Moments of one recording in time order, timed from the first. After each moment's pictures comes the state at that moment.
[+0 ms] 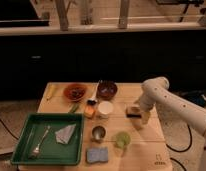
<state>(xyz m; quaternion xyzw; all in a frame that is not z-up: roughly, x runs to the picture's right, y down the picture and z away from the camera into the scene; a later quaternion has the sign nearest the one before) 0.251 0.158 0.876 -0.32 -0.07 -0.07 0.94</state>
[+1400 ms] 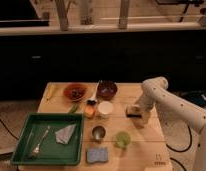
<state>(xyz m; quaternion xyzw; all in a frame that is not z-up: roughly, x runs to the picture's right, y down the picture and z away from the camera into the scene) 0.261 0.161 0.888 -0.33 -0.06 -0.06 0.94</state>
